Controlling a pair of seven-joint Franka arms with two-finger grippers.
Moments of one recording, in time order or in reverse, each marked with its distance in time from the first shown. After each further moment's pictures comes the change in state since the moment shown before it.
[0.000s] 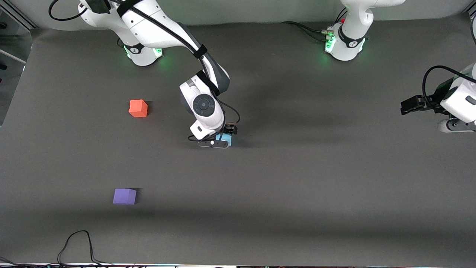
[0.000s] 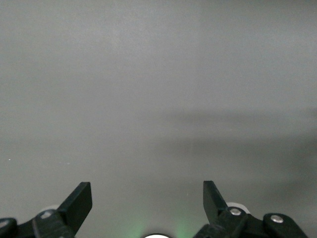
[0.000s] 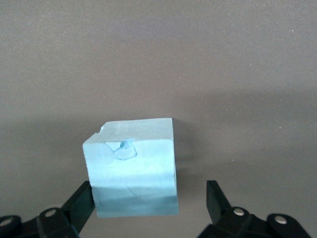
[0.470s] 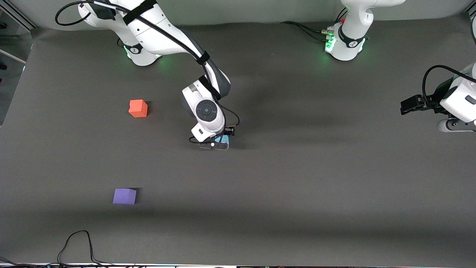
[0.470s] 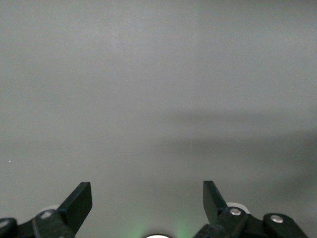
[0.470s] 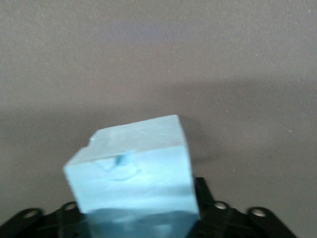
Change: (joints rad) left arm -0.002 0.000 -0.002 0.003 -0.001 0.000 0.006; right arm 0.000 0.056 -0.003 0.014 0.000 0.009 0.000
